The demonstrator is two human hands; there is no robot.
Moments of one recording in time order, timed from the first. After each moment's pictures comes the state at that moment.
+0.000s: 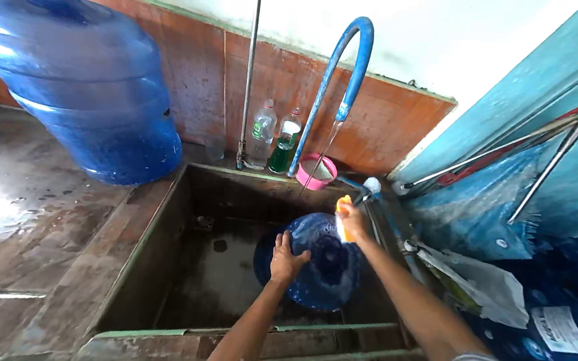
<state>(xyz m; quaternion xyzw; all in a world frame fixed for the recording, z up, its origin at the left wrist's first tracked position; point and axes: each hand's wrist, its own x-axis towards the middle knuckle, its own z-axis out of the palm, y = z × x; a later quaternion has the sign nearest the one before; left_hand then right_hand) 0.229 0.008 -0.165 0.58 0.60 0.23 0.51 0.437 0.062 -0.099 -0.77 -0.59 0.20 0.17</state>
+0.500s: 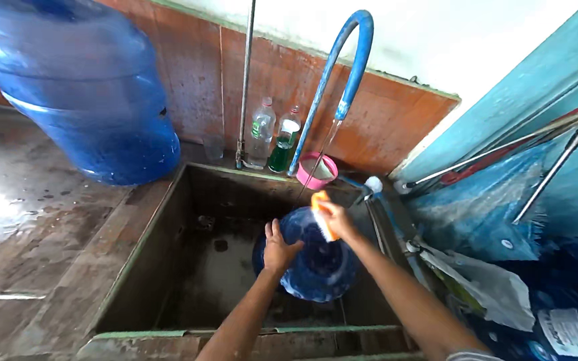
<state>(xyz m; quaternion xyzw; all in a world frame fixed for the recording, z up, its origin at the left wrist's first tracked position) 0.222 0.025 -0.155 0.57 0.63 0.23 0.48 0.417 0.070 -0.109 -0.68 -0.66 0.23 0.23</state>
